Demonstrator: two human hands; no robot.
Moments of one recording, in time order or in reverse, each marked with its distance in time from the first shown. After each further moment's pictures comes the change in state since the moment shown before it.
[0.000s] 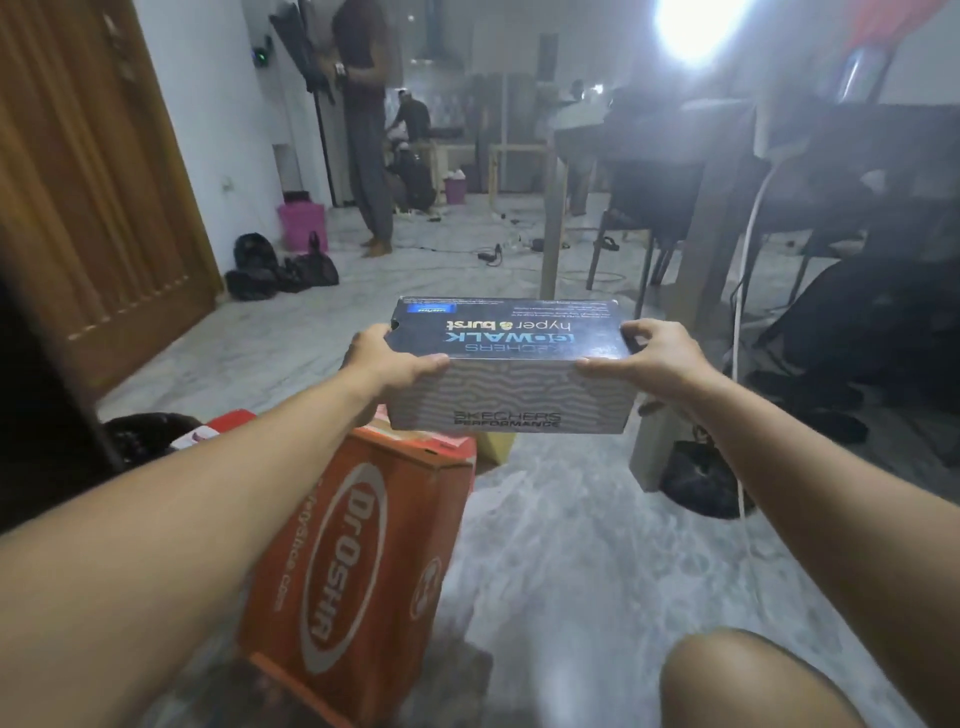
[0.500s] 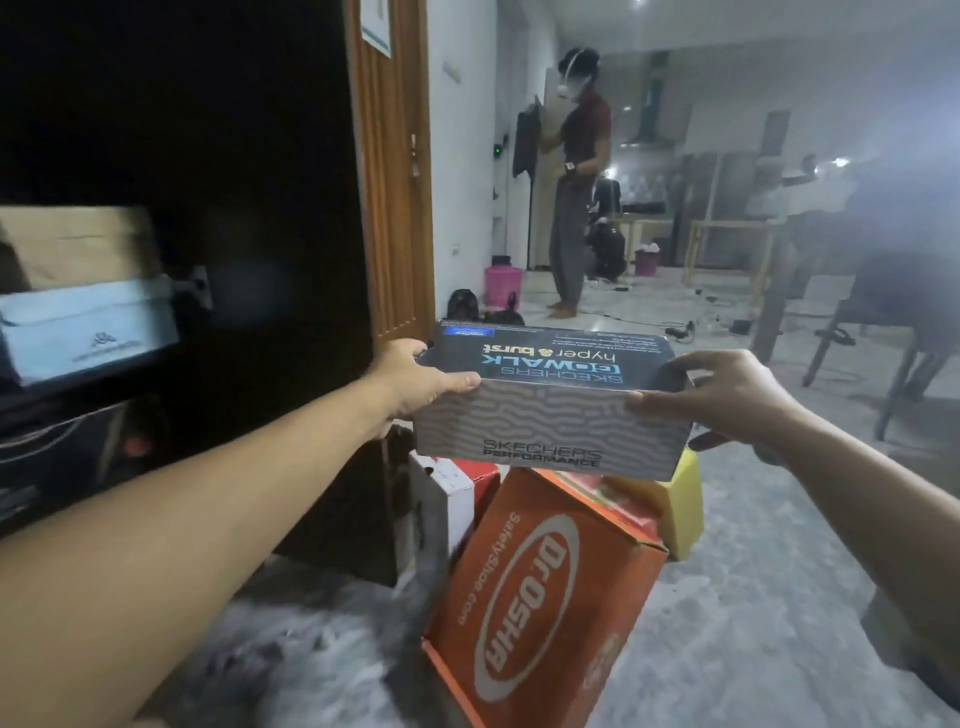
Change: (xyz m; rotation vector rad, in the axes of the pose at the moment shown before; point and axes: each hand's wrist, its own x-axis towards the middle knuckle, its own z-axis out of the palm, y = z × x) left_hand -0.082 0.007 -0.209 0.036 0.259 -0.043; right_hand -0.026 -0.145 0.086 0.094 -0.290 -0.243
